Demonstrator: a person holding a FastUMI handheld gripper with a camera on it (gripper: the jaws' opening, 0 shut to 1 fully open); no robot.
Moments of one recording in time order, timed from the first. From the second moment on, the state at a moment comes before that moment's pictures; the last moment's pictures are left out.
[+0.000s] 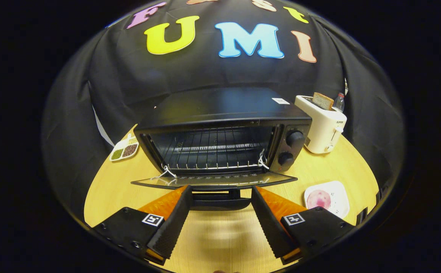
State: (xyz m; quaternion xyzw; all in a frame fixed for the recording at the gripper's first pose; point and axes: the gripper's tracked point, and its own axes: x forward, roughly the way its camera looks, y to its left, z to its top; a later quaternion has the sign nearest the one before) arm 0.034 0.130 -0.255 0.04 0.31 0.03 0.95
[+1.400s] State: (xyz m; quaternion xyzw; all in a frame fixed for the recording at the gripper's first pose) arm -0.015 -0.175 -0.314 -0.03 0.50 -0.02 0.86
